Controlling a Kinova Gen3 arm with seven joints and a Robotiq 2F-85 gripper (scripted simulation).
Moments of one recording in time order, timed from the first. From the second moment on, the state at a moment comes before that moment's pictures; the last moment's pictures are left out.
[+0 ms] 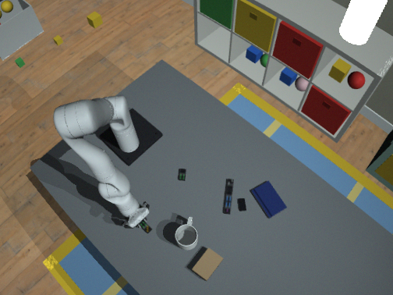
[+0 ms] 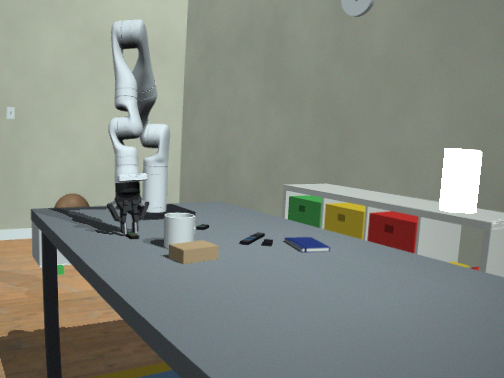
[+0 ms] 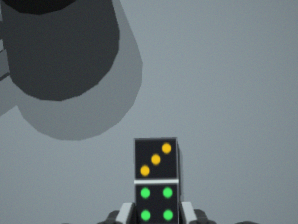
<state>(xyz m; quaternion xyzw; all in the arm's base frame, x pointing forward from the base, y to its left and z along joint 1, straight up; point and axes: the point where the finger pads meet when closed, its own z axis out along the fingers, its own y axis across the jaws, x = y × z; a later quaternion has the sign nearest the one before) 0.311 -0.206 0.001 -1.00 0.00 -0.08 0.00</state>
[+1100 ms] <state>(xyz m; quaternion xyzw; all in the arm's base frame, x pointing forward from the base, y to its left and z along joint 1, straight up) 0.311 -0.206 0.001 -1.00 0.00 -0.08 0.00</state>
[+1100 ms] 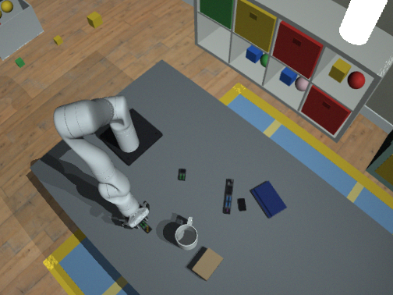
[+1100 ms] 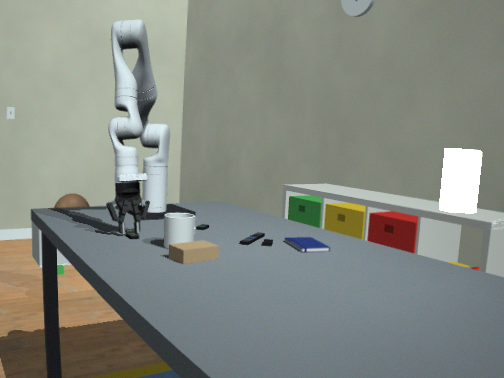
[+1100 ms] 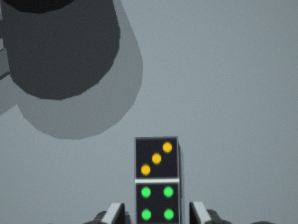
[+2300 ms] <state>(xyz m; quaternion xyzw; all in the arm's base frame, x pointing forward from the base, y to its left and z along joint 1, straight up) 0.311 -0.204 0.024 -1.00 -0.01 -0.08 0.01</state>
